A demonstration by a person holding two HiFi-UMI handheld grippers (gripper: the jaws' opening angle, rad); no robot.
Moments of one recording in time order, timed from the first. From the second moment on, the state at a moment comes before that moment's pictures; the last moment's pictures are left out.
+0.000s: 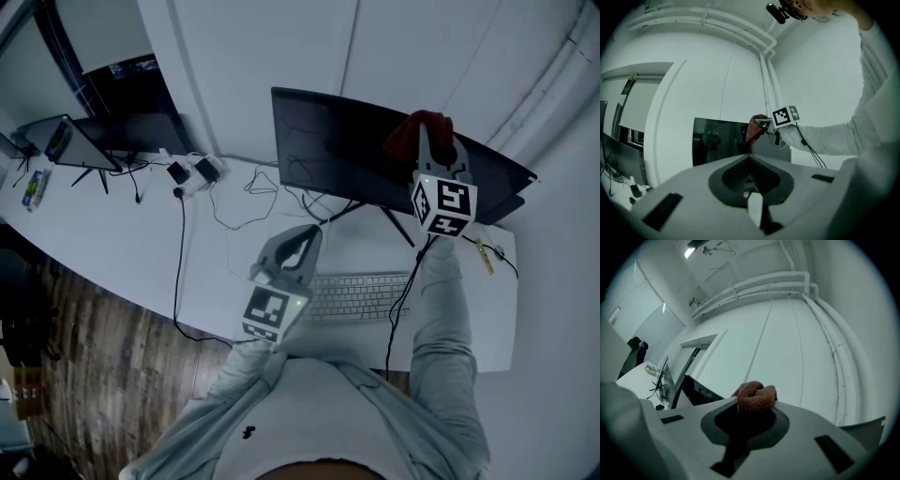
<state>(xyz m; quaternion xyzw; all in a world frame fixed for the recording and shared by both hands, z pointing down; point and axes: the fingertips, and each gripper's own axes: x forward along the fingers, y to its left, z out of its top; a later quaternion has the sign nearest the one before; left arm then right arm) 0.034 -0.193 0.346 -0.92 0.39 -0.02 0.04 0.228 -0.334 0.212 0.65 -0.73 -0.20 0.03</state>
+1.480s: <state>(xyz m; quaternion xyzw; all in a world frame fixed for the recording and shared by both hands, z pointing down) -0.133 -0.214 0.350 -0.88 0.47 -0.01 0.04 -0.032 -0.382 0.231 0.53 -0.83 -0.16 0.00</state>
